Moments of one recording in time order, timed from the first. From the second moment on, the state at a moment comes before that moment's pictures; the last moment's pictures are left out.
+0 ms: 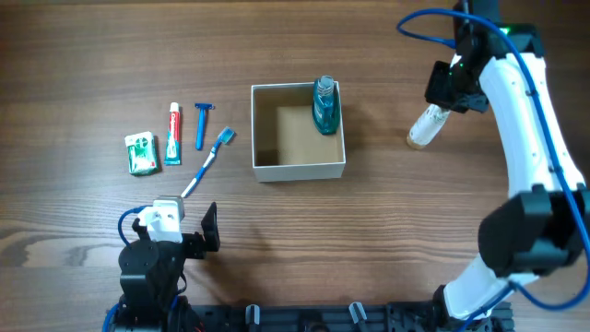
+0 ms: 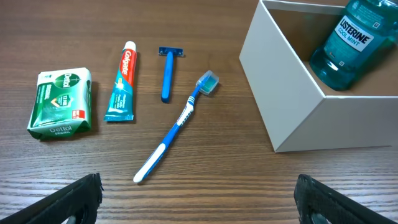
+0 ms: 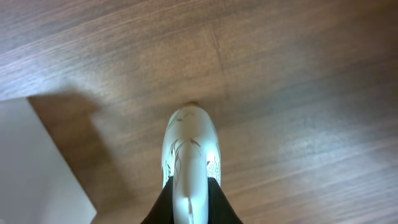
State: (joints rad) left arm -0.02 0.04 0.17 -0.59 0.11 -0.09; right arm 0.02 1.84 1.77 -1.29 0.10 0.34
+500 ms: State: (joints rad) left arm -0.02 0.04 0.17 -0.59 0.11 -0.09; right arm 0.39 1.31 1.76 -1.41 0.07 0.41
